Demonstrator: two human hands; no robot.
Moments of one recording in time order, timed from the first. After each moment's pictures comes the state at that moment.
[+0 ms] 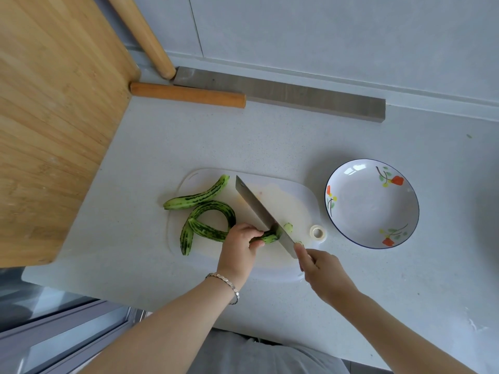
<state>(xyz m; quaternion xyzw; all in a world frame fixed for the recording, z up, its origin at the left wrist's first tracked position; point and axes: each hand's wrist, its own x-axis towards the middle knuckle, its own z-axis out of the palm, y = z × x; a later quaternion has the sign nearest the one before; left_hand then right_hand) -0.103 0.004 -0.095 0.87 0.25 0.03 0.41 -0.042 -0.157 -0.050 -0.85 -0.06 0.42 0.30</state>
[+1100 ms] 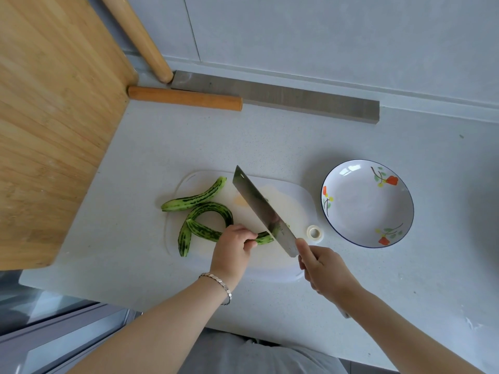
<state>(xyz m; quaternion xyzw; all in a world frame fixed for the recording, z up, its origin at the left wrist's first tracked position) -0.106 0.012 -0.091 0.90 0.22 0.01 0.36 -0.038 -0.160 -0.038 -0.83 -0.03 0.43 0.36</state>
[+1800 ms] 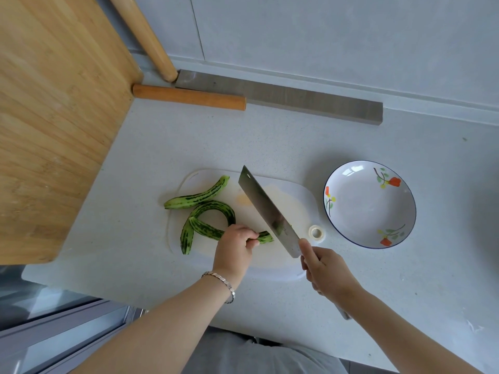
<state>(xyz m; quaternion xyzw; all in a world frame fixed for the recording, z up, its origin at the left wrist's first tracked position) -0.108 0.011 -0.092 0.89 0.26 0.01 0.38 -0.039 -0.159 -0.043 -0.82 -0.01 0.43 0.37</state>
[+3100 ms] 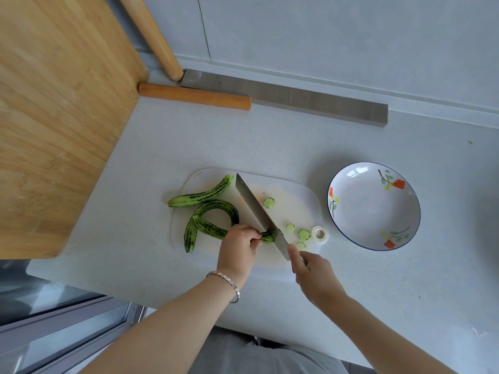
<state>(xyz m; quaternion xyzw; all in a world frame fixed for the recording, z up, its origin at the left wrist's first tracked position) -0.108 0.007 -0.092 0.89 0.26 0.02 0.38 -0.059 -0.144 -0.055 -0.85 -0.04 0.41 0.32</state>
